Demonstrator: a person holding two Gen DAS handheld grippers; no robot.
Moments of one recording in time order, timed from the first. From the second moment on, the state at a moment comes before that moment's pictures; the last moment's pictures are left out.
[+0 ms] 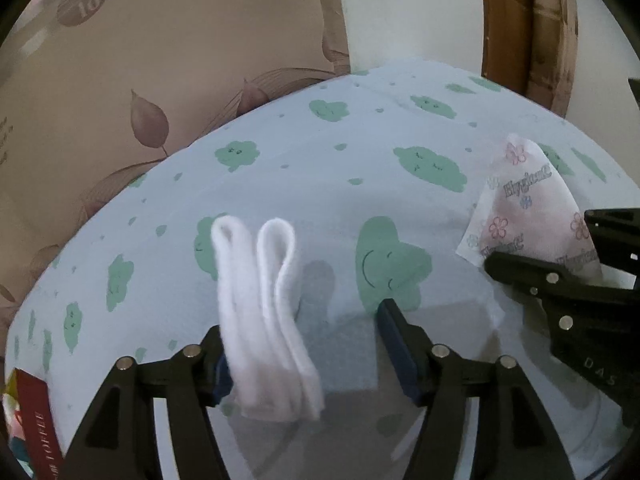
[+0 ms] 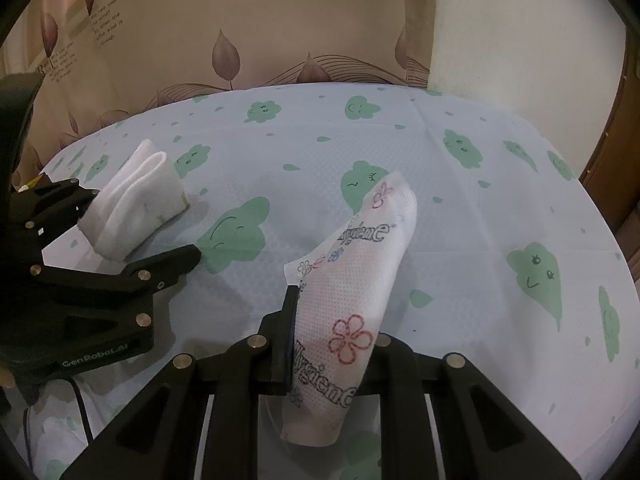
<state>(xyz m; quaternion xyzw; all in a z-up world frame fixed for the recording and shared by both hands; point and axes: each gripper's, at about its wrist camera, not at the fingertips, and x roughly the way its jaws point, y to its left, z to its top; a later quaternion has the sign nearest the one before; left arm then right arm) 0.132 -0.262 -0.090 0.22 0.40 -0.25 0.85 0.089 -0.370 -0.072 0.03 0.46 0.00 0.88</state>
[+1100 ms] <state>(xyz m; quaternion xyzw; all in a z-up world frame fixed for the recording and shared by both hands) 0.086 -0.122 -0.012 0.17 0.39 -0.16 0.89 0.088 -0.364 -0.072 0.01 0.47 -0.01 0.88</state>
